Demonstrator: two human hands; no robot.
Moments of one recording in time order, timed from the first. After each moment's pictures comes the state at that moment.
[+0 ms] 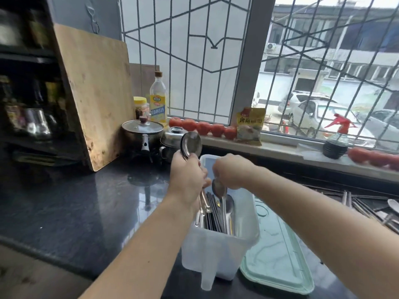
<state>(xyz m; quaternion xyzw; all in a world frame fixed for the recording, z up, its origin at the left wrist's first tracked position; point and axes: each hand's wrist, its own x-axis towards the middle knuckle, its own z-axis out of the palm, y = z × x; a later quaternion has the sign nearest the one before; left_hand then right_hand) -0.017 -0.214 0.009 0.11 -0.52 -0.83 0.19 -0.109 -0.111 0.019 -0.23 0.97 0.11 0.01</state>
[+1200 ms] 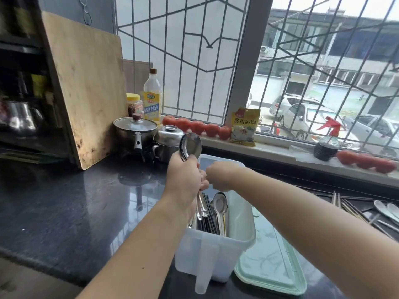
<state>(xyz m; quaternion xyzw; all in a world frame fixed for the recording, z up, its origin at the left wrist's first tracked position) -0.017 -0.213 0.006 0.10 -0.52 -0.83 0.16 -0.149 -0.118 -0.012 -0.27 0.93 0.25 0.02</state>
